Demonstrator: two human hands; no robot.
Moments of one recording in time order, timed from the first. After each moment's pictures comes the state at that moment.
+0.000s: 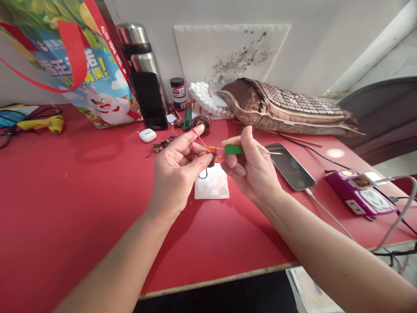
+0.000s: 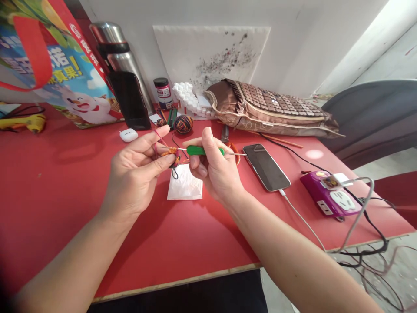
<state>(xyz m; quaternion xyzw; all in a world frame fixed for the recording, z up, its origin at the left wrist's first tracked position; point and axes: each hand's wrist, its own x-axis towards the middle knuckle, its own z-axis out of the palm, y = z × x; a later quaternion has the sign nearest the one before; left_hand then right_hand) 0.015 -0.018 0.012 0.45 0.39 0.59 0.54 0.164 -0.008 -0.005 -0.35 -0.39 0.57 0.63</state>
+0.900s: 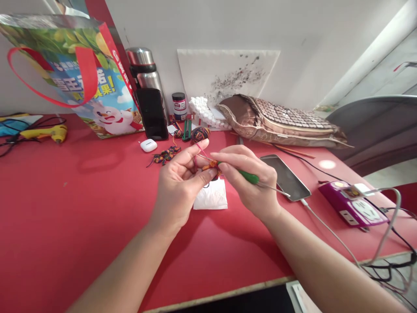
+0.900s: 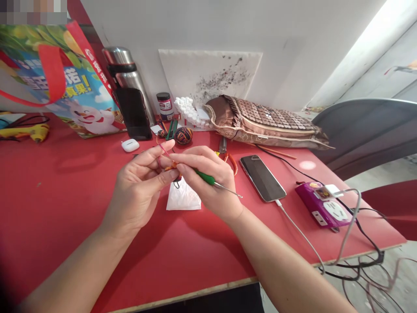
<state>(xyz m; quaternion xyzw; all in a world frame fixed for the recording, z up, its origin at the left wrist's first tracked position) 0.016 -0.024 0.015 0.40 0.34 0.59 0.61 0.176 -0.014 -0.009 -0.27 -0.68 0.22 0.64</state>
